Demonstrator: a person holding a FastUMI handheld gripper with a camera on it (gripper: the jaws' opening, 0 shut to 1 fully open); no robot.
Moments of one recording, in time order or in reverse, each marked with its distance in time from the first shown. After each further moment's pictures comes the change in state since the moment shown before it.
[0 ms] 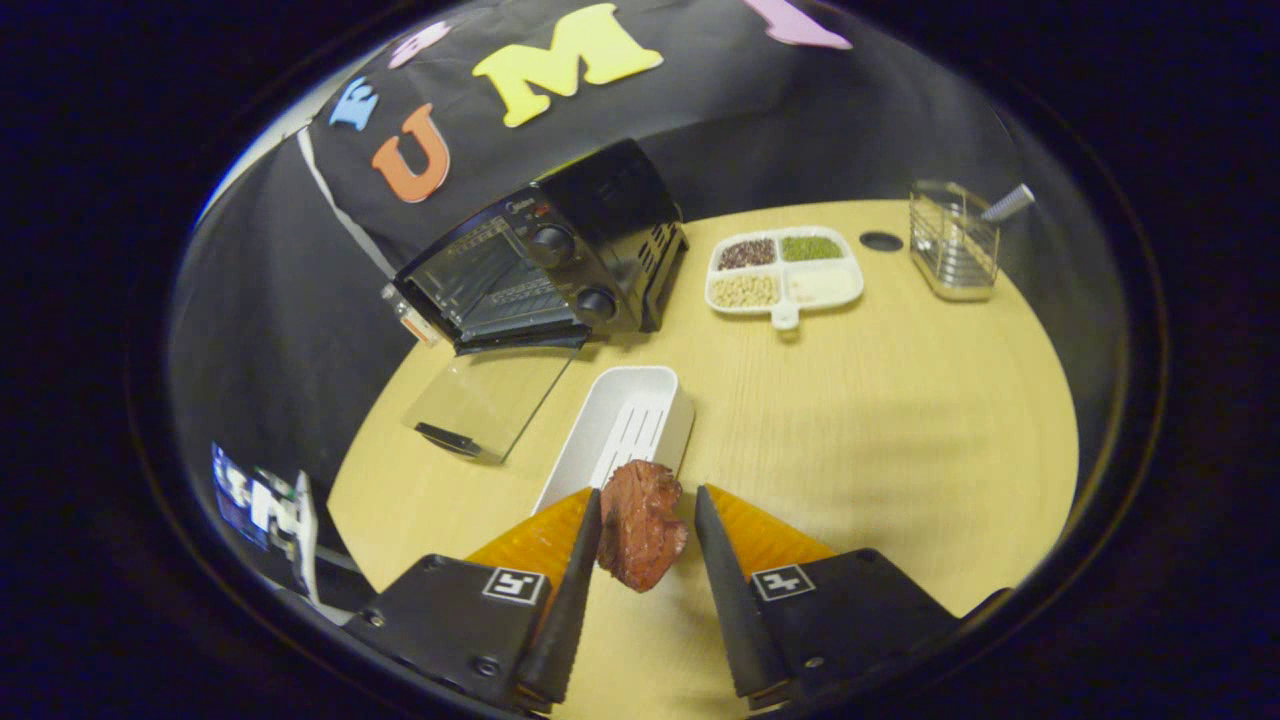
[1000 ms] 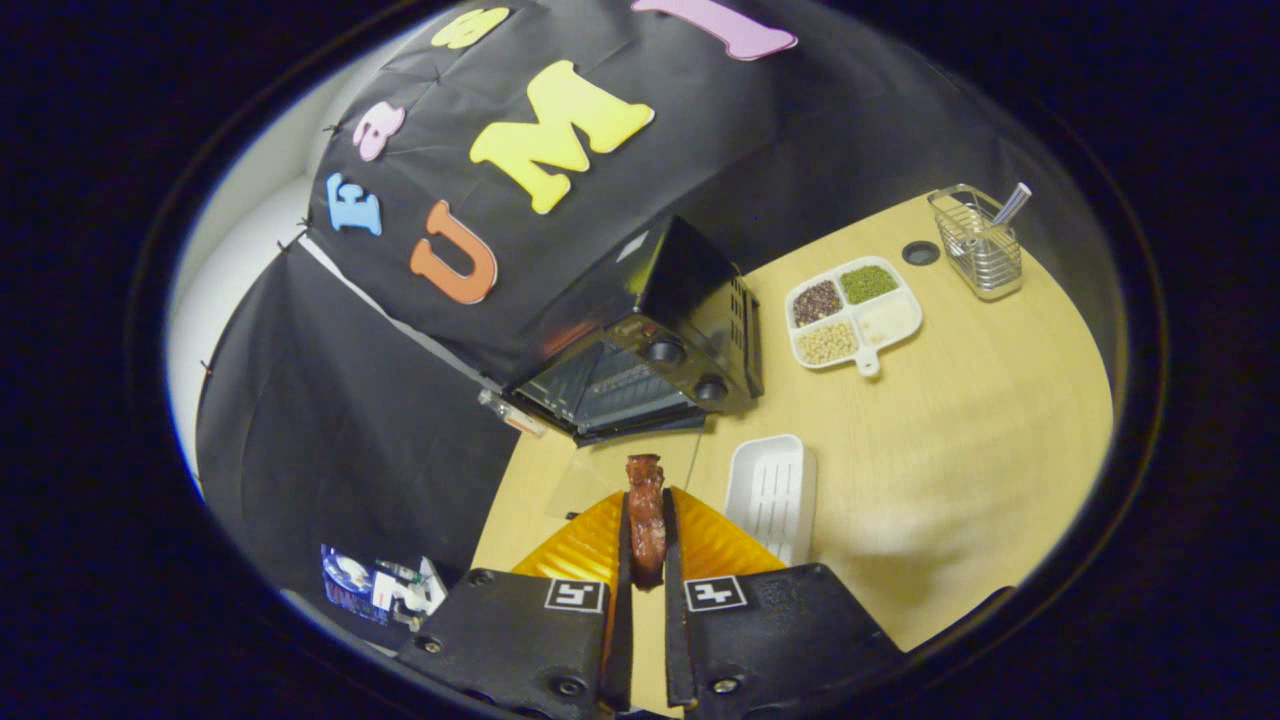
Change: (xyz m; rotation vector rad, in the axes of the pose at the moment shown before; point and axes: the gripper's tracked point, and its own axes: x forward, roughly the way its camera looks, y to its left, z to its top) arm -0.050 0.106 0.074 0.158 -0.186 0.169
